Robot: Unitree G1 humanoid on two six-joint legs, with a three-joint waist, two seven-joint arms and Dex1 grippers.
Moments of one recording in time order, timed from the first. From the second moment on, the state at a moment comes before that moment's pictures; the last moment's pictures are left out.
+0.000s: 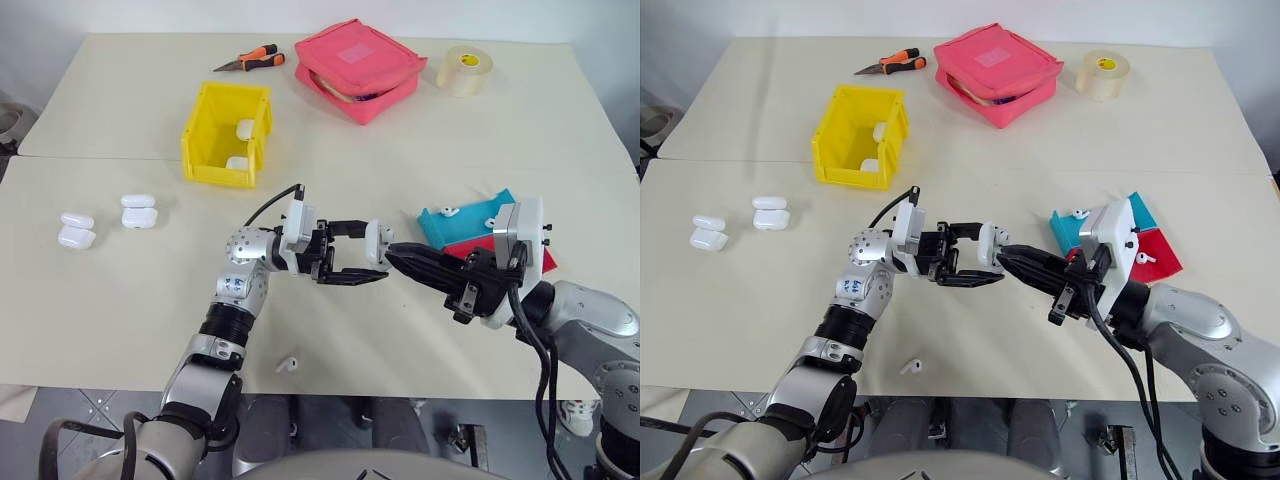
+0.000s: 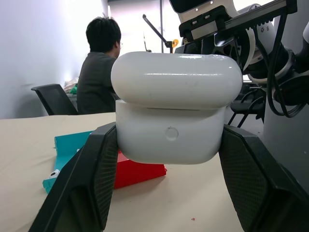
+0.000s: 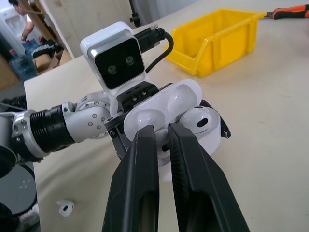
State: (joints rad) left arm -0.65 0.08 -0.09 0.48 -0.40 -0.19 -1.39; right arm -0.11 -0.67 -0.28 -0.78 1.04 0.89 0.53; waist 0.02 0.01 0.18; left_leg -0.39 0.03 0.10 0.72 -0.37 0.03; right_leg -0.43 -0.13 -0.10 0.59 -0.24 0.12
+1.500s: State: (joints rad) left arm -0.86 0.16 -0.16 0.69 -0.18 -0.32 -1.31; right arm -0.48 -0.89 -0.08 -0.77 0.96 0.90 0.46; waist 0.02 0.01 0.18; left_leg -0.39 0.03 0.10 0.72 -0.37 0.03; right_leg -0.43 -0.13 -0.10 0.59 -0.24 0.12
